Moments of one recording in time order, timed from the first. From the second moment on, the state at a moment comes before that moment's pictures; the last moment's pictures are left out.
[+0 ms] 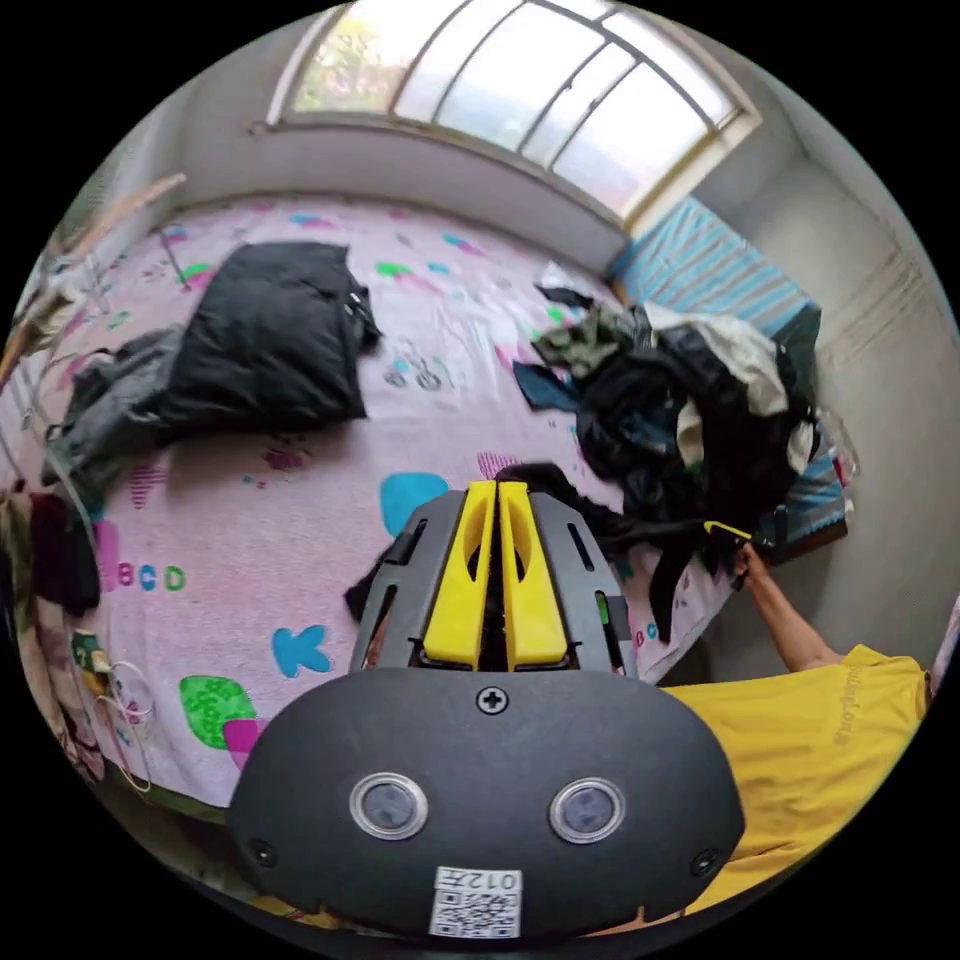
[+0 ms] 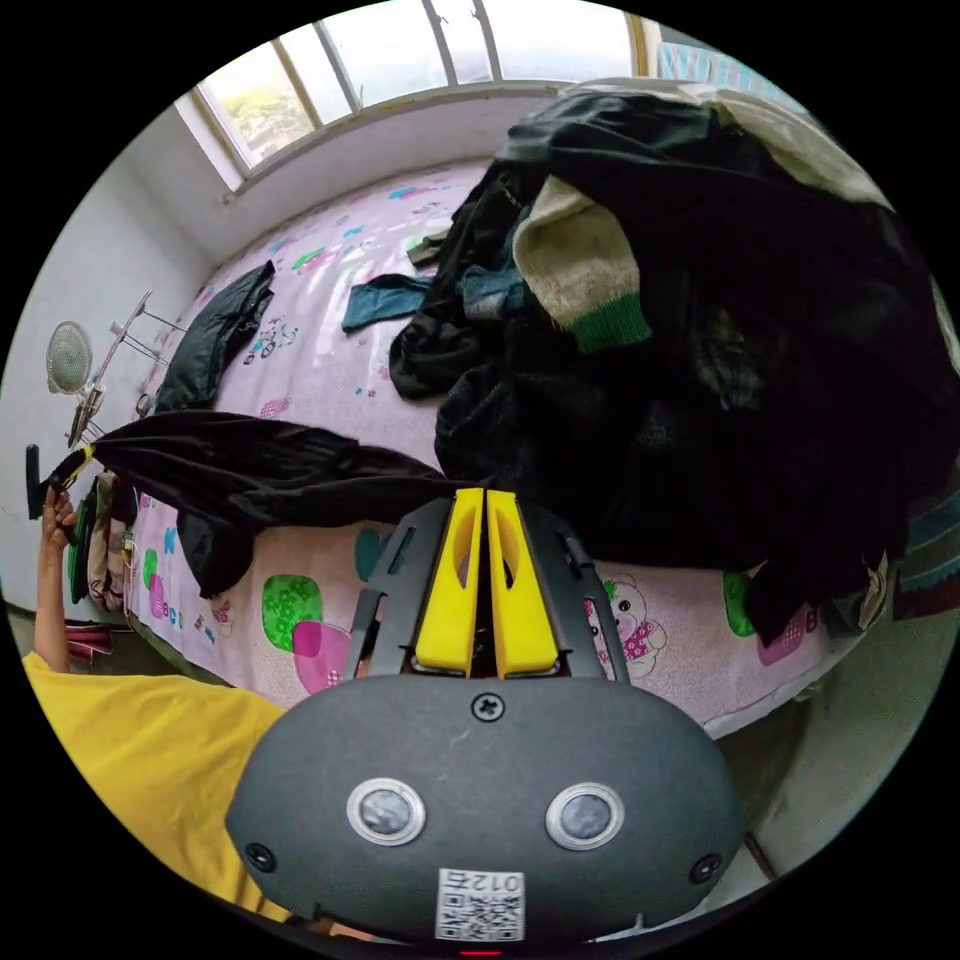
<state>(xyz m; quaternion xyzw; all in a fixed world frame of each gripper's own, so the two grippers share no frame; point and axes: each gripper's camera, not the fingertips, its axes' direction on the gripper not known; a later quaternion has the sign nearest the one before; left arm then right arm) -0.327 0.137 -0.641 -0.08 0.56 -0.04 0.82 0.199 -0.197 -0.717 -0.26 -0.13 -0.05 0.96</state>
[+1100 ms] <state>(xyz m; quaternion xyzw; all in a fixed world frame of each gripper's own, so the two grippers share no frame) -0.722 0.257 -1.131 0.25 0.36 -0.19 0.88 0.242 -0.321 -1.076 0.19 -0.25 -0.05 0.95</state>
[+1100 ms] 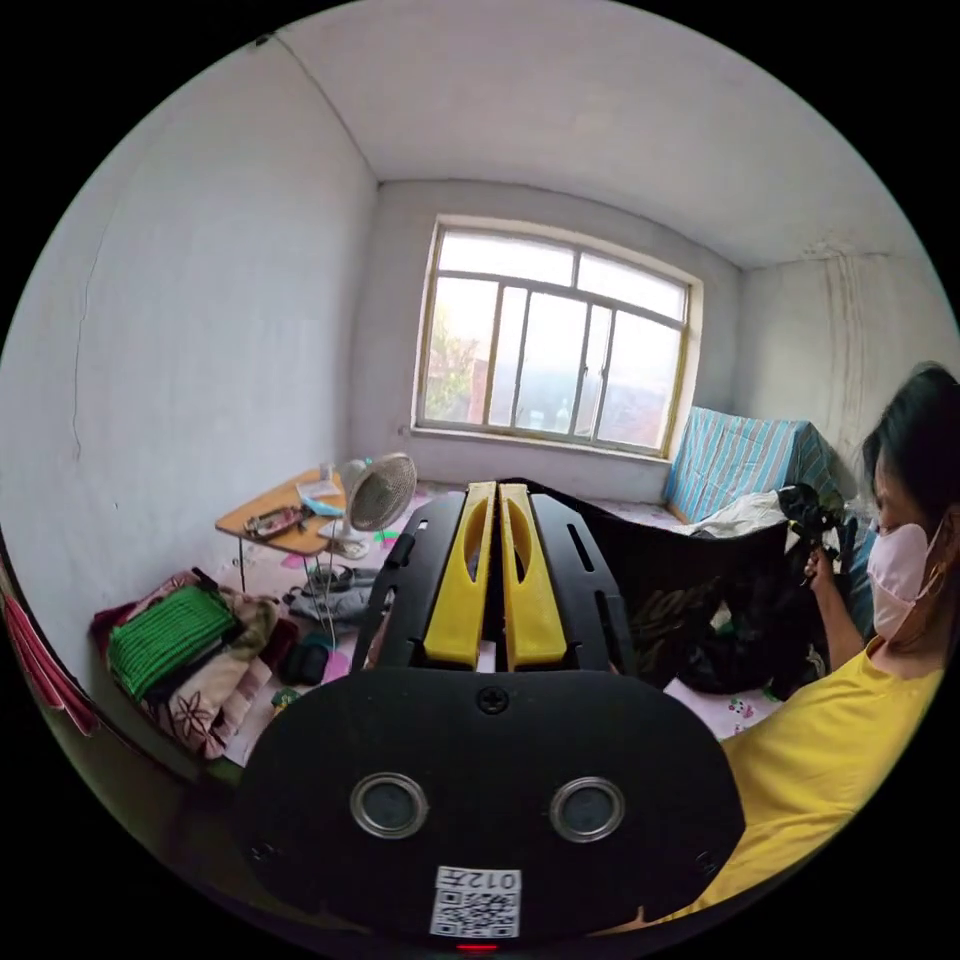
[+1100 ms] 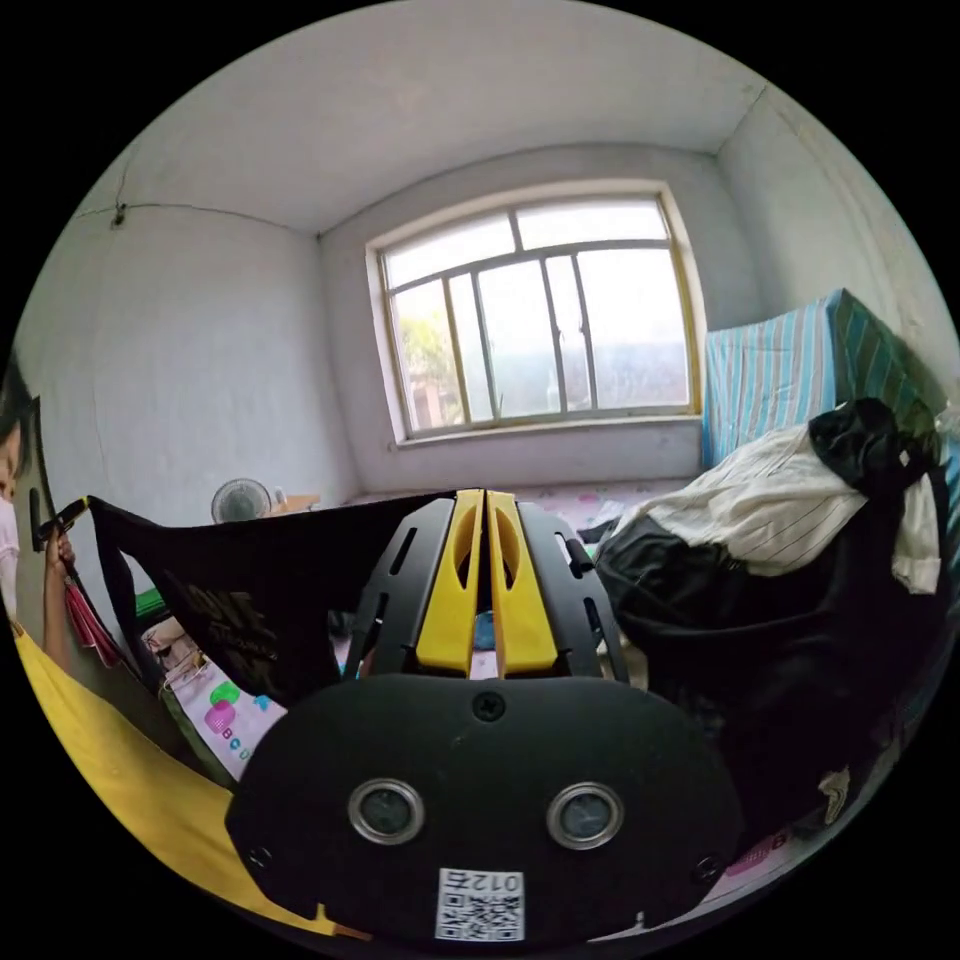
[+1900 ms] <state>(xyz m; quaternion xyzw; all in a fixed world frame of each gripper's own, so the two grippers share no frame) -0.410 -0.025 -0.563 -0.23 0.40 -0.06 0.88 0.127 -0.335 -0.575 -0.22 -0.06 -0.17 0.96</state>
